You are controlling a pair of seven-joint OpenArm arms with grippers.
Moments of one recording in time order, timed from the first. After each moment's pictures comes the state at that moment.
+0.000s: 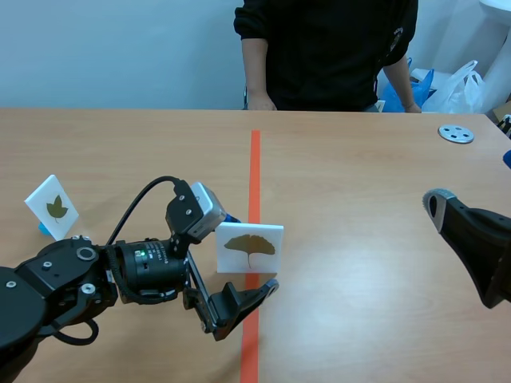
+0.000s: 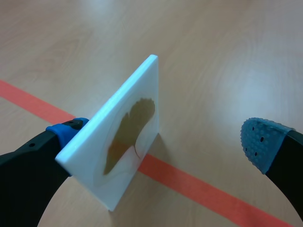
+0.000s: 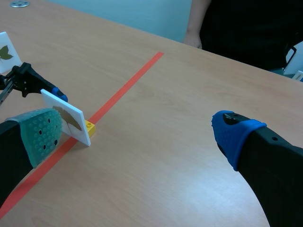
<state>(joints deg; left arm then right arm) -6.4 -18.0 30.4 63.4 3.3 -36.5 -19.8 -45.2 30.5 20.6 113.7 24.5 31.1 11.0</state>
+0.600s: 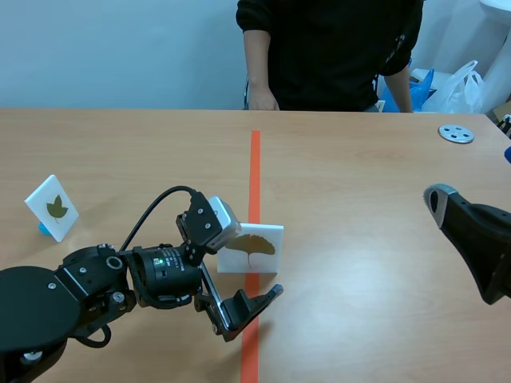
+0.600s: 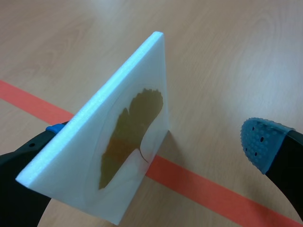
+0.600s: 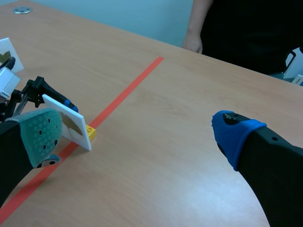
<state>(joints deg) -10.1 -14.2 32.7 53.7 10.4 -31.3 -25.3 -45.2 30.5 20.6 113.7 24.8 31.1 12.1</state>
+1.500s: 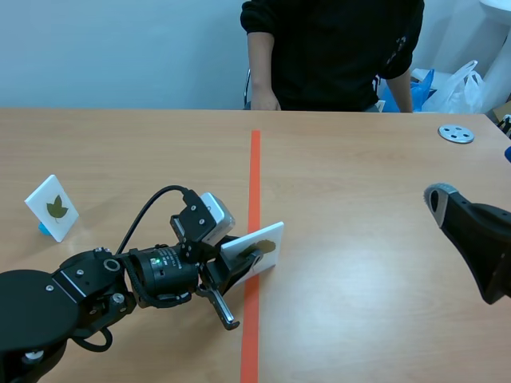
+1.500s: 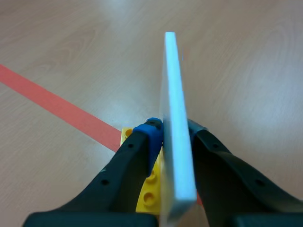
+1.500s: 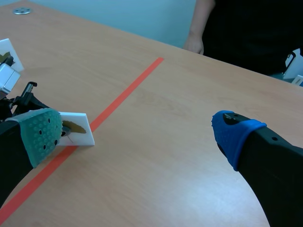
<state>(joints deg) -9.9 -14.2 32.7 52.8 6.8 -28.9 -25.8 -45.2 30.5 20.6 113.7 24.8 31.1 12.3</state>
